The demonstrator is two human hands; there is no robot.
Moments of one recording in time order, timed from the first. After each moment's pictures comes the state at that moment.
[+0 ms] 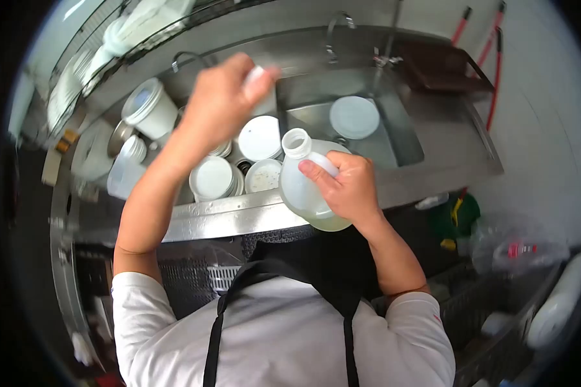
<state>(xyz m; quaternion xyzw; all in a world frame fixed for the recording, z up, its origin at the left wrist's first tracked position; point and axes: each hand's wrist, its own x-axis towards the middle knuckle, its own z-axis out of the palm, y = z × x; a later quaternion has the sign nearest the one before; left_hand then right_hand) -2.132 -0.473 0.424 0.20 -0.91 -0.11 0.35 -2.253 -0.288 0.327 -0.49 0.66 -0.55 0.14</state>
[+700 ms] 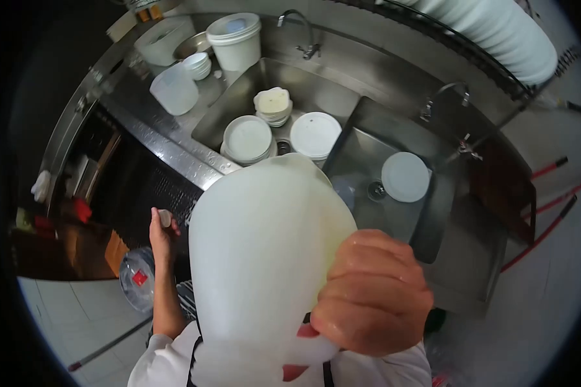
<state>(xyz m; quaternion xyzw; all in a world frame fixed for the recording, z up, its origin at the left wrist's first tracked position) -1.901 -0.296 0.200 0.64 -0.28 -0.41 0.59 -2.298 -0.319 0.413 -0.80 0.15 -0.56 0.16</state>
